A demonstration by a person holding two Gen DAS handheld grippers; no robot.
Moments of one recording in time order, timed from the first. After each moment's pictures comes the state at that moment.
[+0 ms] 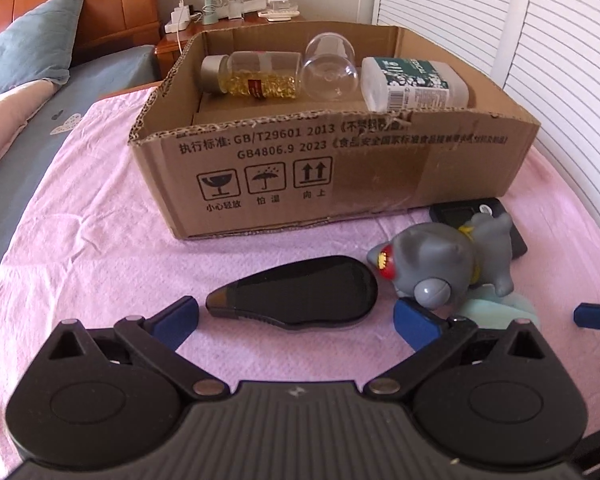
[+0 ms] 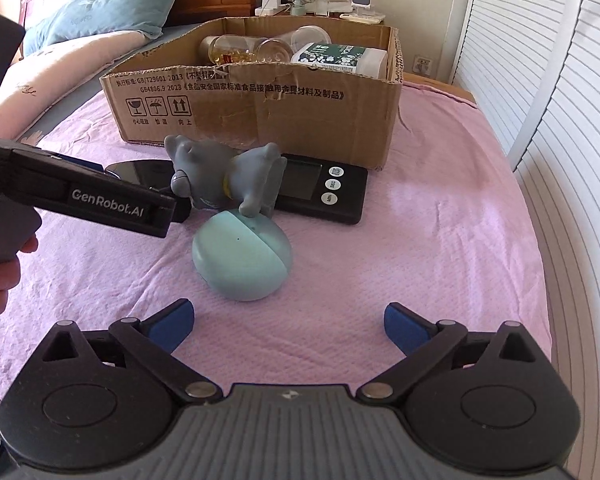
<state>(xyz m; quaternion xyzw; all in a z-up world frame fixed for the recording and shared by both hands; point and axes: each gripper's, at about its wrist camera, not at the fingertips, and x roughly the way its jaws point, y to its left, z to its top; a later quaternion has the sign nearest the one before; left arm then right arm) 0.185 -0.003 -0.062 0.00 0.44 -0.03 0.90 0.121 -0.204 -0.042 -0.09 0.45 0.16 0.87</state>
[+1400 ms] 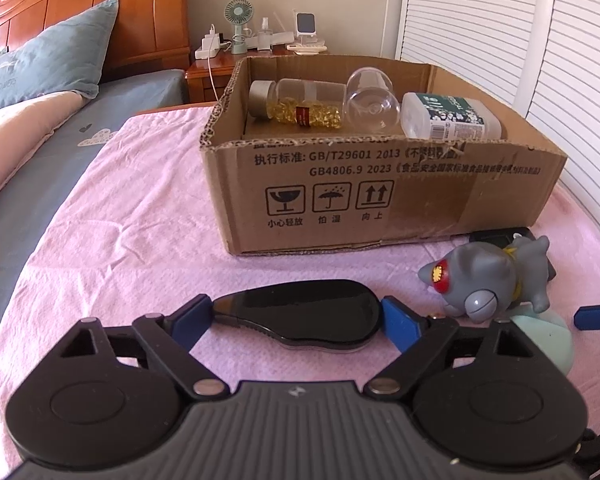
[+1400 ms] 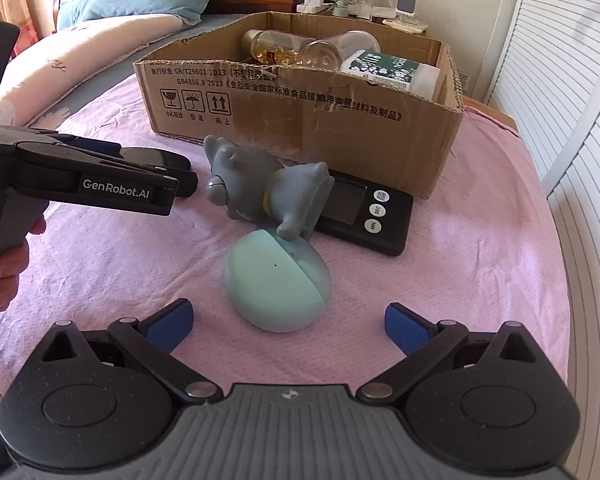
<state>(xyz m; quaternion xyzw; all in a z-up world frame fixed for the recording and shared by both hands) 0.177 0.024 -0.066 -0.01 0.39 -0.01 0.92 0.136 -0.183 -0.044 -0.13 0.45 0.22 0.86</state>
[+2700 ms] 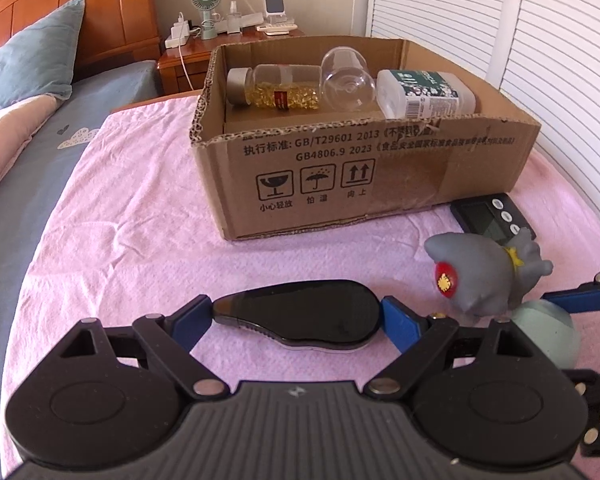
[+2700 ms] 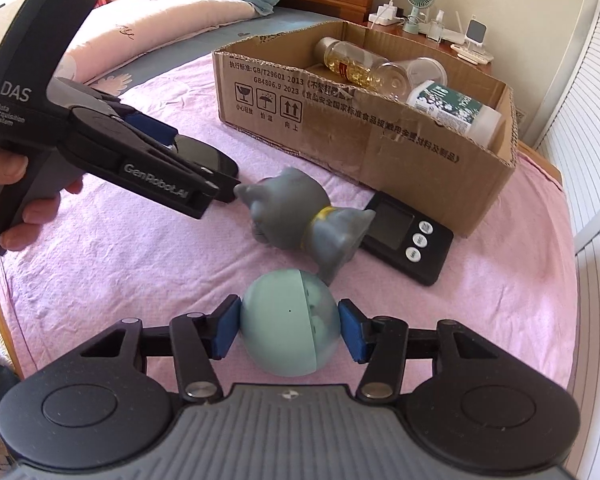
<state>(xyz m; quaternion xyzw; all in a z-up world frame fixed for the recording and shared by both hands) 0.172 0.029 -0.054 0.03 0.42 -0.06 0.90 0.125 -0.172 -0.029 -0.19 0.44 0.29 0.83</state>
